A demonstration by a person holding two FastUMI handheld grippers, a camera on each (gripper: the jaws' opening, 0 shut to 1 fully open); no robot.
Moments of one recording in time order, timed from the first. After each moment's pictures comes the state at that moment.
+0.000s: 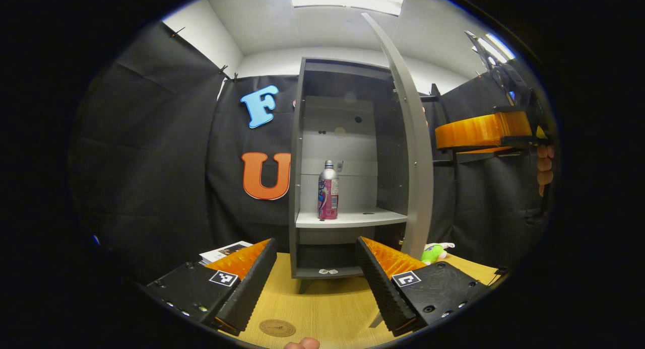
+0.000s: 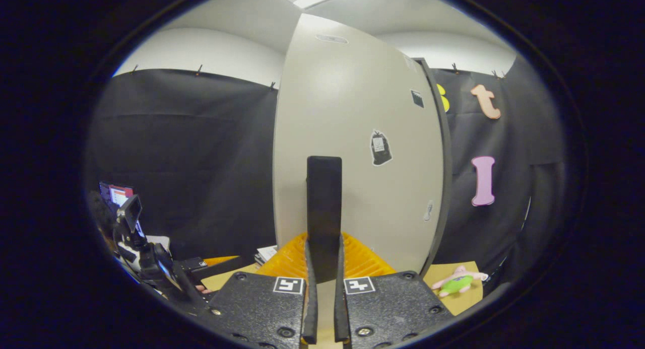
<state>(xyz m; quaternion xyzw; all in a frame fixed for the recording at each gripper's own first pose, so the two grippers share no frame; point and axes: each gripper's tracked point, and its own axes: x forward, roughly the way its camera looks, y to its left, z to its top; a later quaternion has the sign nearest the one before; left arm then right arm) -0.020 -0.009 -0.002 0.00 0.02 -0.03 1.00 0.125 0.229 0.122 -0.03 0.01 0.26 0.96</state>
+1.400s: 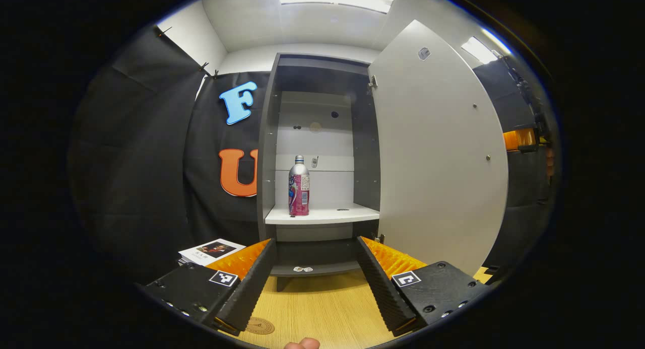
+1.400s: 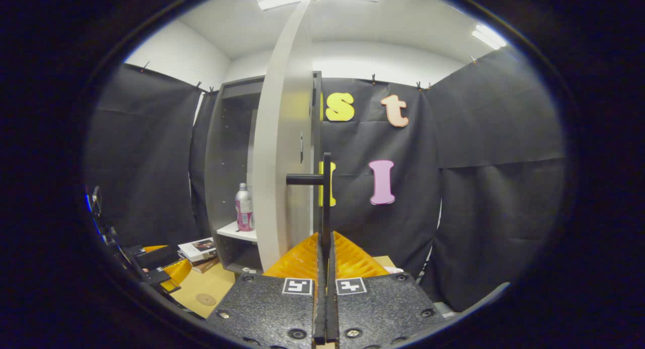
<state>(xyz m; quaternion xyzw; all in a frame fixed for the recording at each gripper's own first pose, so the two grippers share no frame) -0.017 -0.058 -0.009 0.00 0.03 -0.07 1.00 0.115 0.056 0.148 -0.01 -0.01 0.05 1.00</state>
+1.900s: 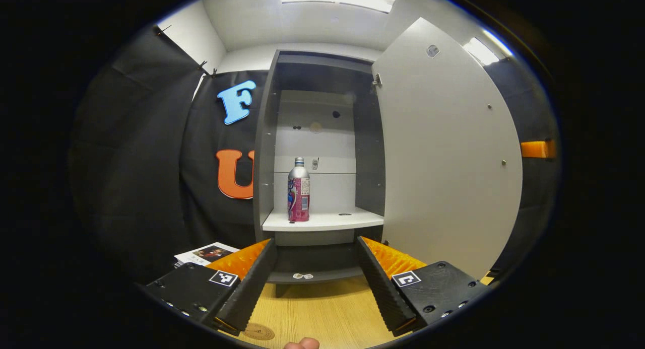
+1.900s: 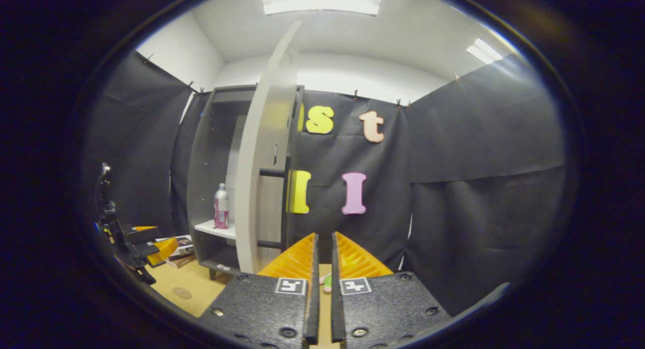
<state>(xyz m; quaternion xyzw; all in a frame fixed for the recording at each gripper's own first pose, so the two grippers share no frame) 0.028 -0.059 0.006 0.00 0.02 -0.08 1.00 0.079 0.006 0.131 -0.05 -0.03 -0.04 1.00</state>
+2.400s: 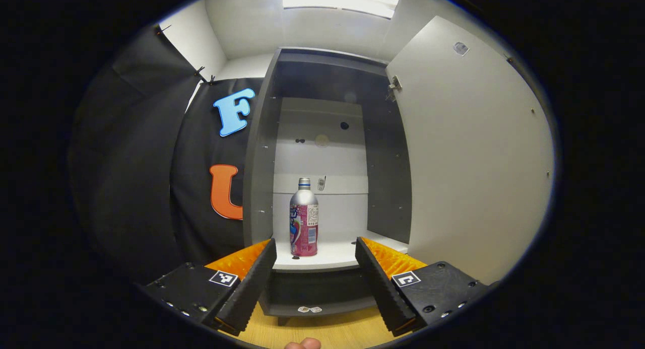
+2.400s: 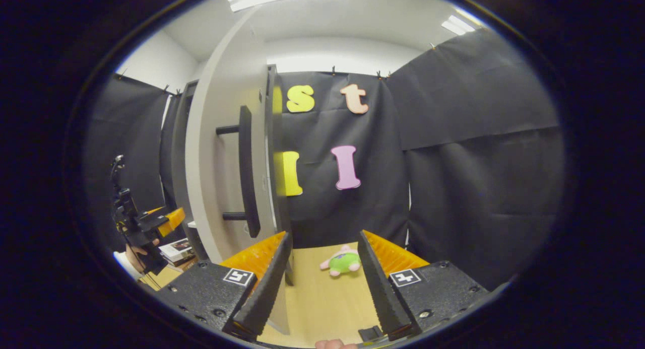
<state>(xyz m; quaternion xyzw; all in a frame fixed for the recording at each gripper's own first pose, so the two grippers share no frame) 0.147 -0.047 0.023 0.00 -0.03 -0.07 1.00 0.107 -0.020 0.086 0.04 0.02 -0.05 1.00</state>
